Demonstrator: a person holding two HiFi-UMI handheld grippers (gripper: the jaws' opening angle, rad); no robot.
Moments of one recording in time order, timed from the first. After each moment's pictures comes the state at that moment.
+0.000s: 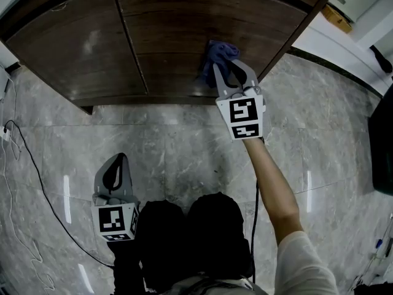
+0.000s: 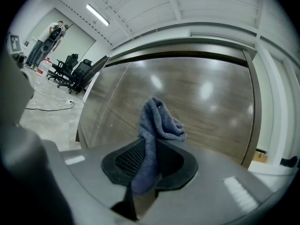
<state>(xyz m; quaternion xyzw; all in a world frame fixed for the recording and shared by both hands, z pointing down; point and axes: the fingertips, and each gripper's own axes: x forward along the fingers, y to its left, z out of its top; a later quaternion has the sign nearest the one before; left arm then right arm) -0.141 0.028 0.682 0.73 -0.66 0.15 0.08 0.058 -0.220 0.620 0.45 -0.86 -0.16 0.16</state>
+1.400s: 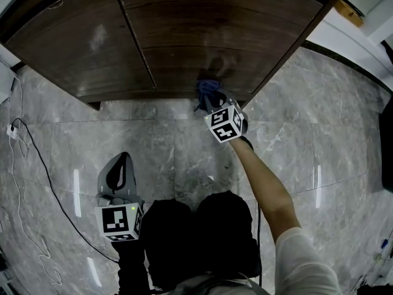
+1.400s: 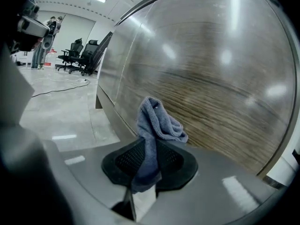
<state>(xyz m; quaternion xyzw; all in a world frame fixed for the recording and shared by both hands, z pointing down) -0.152 0.030 0.690 0.72 -0.66 0.16 0.08 0.035 -0.210 0.851 0.37 -0.87 -0.05 0.32</state>
